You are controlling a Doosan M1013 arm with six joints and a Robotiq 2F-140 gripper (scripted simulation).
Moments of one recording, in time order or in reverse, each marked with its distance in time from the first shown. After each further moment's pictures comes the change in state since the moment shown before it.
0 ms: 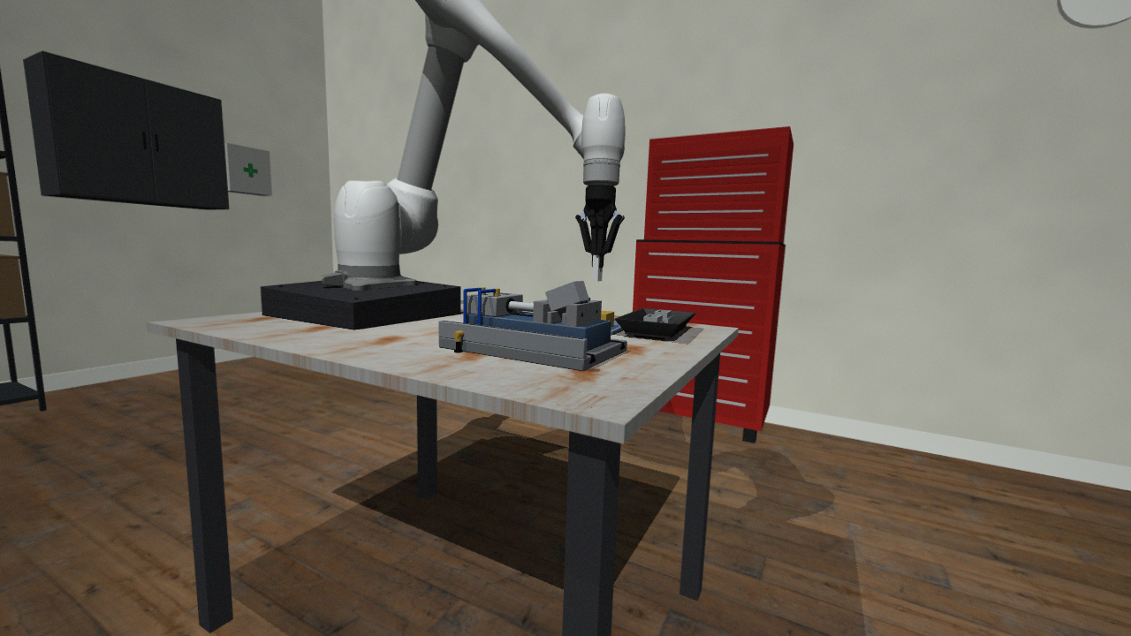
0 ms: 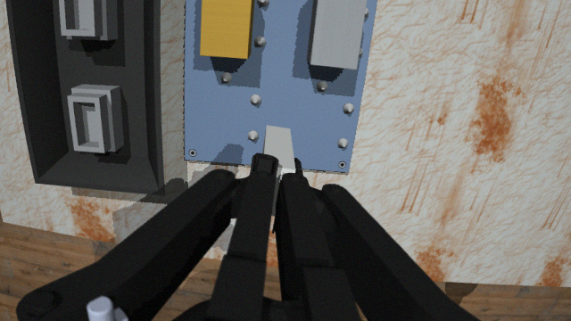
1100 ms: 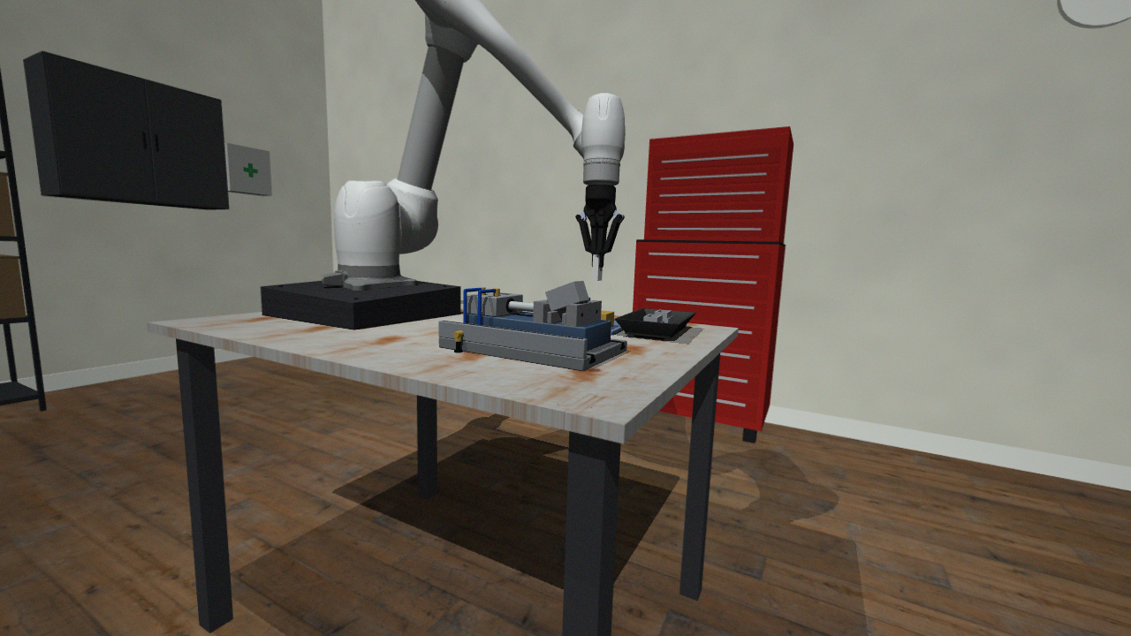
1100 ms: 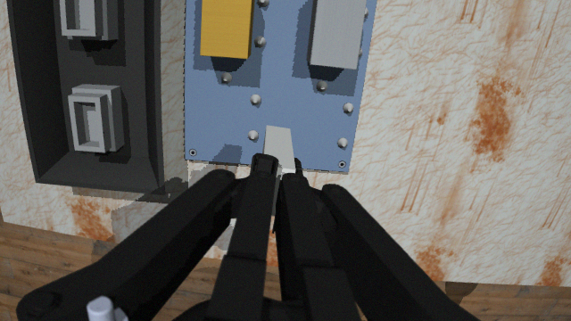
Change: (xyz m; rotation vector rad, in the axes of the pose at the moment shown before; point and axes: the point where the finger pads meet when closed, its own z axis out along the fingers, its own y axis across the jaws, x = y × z) arm 0.000 0.000 -0.001 0.000 0.000 0.000
